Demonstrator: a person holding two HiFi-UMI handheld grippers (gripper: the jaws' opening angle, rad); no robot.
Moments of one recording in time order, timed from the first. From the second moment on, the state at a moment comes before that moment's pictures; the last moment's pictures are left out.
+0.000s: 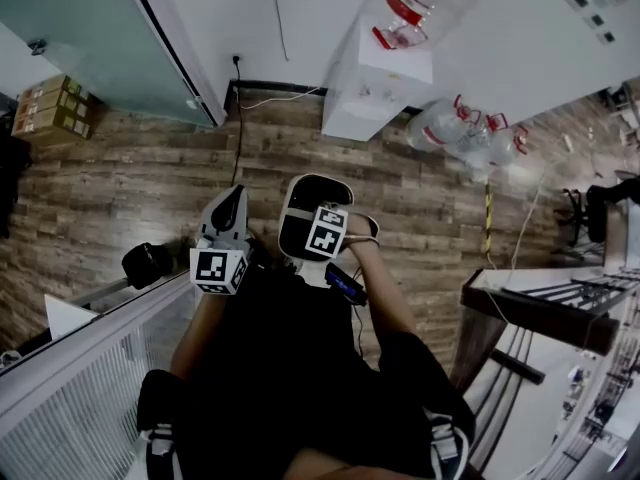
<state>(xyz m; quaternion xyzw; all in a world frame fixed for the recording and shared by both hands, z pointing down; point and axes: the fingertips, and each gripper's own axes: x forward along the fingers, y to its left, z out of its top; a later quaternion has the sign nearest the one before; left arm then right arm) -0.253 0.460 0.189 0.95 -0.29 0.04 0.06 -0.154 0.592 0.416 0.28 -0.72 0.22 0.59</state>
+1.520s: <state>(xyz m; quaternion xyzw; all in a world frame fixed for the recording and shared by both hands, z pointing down) -0.130 0.148 0.231 0.96 -0.22 0.09 0.11 -0.061 0.340 0.442 0.29 -0.71 0.25 0.60</state>
